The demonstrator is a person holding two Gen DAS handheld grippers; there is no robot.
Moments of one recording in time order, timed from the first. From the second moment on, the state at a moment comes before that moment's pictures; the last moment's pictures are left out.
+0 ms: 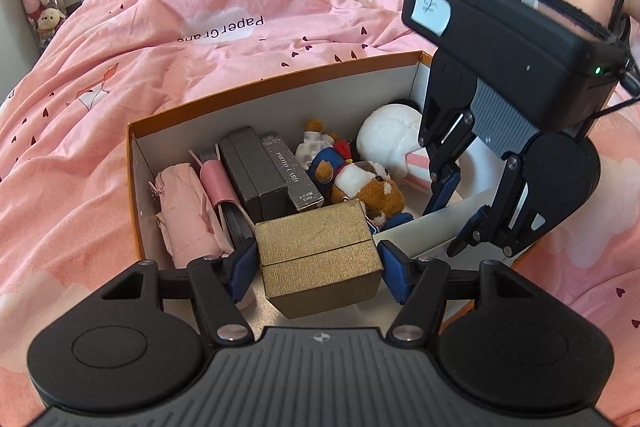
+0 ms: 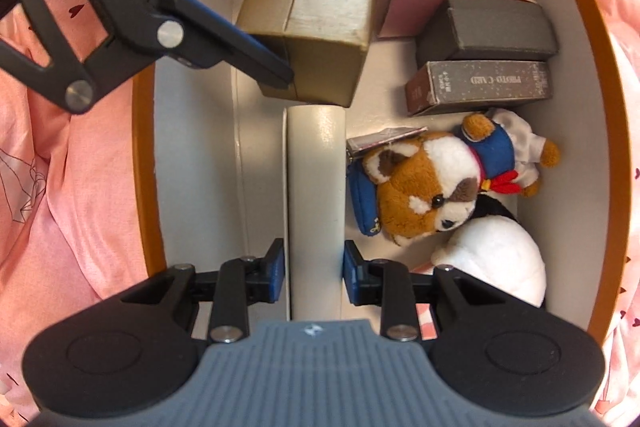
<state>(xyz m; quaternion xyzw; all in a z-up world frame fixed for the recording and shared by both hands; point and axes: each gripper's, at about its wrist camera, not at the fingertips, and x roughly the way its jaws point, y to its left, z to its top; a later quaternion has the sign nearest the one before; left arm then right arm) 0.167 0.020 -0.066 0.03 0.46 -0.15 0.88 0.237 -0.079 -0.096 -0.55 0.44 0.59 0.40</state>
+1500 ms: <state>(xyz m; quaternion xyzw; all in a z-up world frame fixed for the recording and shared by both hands) 0.172 0.020 -0.068 0.04 0.47 -0.18 0.86 0.201 -0.078 -0.103 -0.59 0.40 0.61 0.35</state>
